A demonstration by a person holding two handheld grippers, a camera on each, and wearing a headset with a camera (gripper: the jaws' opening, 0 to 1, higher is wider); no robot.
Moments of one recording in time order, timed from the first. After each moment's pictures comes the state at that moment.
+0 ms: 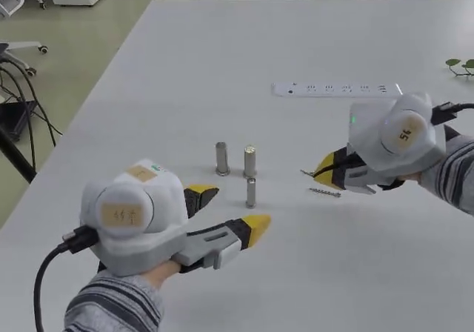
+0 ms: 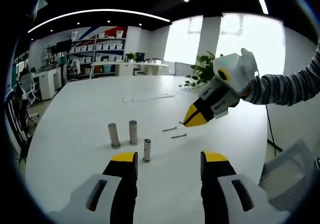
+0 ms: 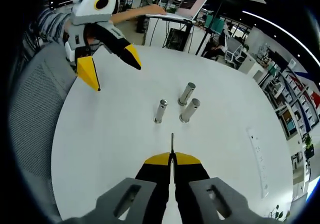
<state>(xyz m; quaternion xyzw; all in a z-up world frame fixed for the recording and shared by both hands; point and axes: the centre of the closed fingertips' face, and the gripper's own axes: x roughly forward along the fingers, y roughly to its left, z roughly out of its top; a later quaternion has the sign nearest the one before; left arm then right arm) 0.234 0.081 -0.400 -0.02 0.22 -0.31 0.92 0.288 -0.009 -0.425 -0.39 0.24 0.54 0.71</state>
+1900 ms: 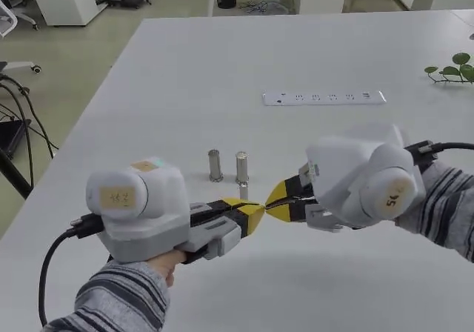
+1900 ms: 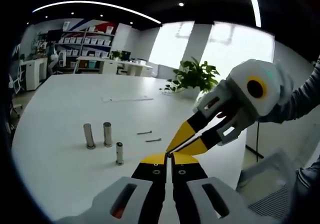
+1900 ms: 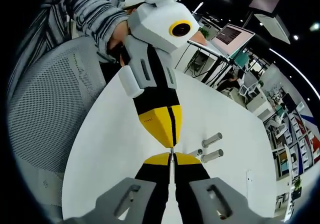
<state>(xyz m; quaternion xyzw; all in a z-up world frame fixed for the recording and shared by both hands) 0.215 0.051 -0.388 -0.07 0.22 -0.38 0.89 0.210 0.047 -0.396 -0.44 0.13 0.60 0.66</state>
